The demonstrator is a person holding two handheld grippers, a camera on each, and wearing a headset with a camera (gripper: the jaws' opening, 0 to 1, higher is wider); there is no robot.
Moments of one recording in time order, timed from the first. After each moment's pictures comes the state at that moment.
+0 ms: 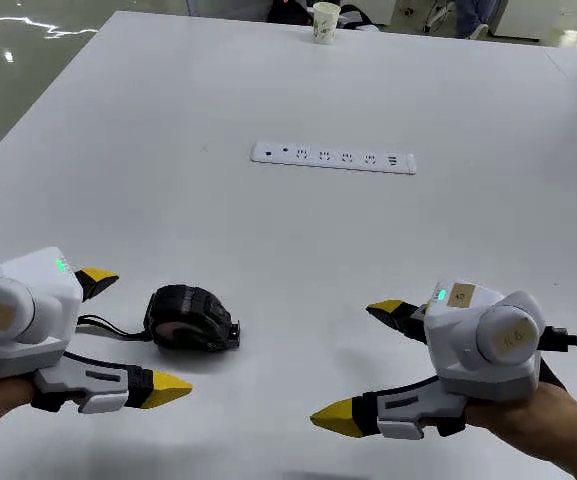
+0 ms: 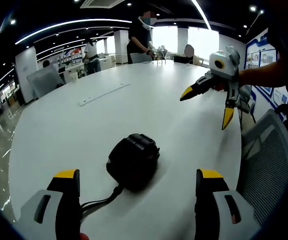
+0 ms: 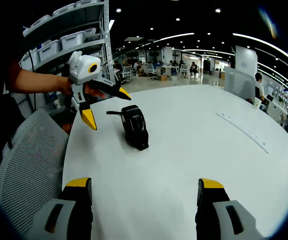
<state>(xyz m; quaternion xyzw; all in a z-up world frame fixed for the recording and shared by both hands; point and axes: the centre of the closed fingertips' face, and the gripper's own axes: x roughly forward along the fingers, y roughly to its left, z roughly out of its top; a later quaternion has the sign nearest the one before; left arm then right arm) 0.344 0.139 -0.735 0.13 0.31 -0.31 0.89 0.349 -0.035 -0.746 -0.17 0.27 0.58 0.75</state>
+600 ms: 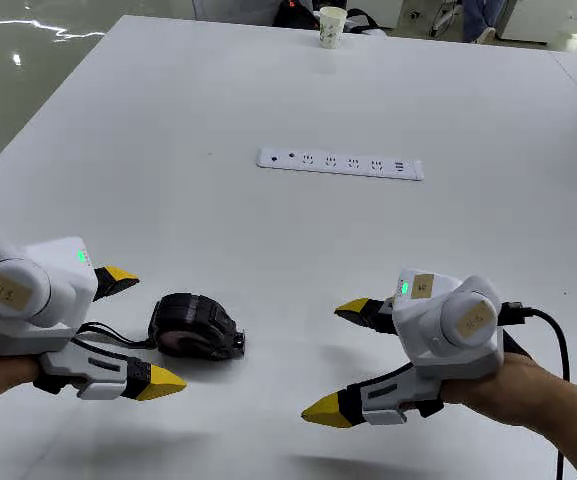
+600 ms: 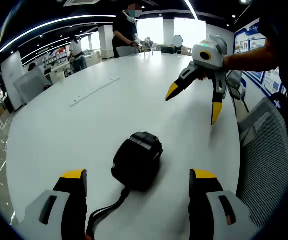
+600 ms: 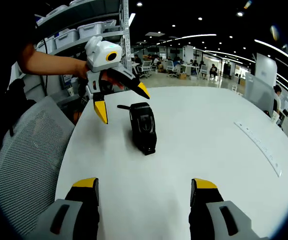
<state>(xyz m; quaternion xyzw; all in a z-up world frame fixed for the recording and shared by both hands) 0.357 0.141 -0.738 0.17 0.33 -0.36 0.86 0.359 -0.008 -0.756 -0.21 0.26 0.64 0.69</state>
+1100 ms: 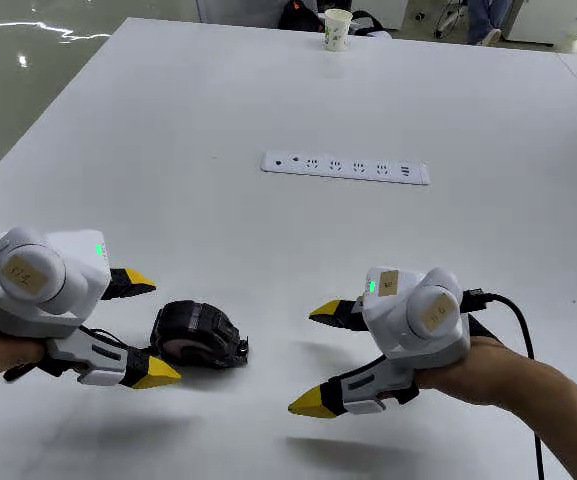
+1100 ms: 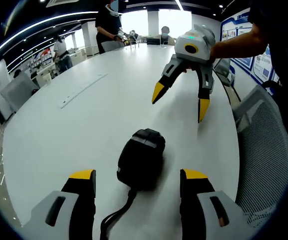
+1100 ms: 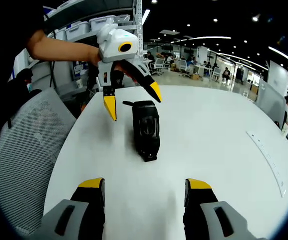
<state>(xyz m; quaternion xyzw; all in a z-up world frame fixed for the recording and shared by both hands) 0.366 0.142 -0.748 0.21 0.35 -0.41 0.82 0.367 0.019 -0.770 -0.24 0.25 0.67 0.65</state>
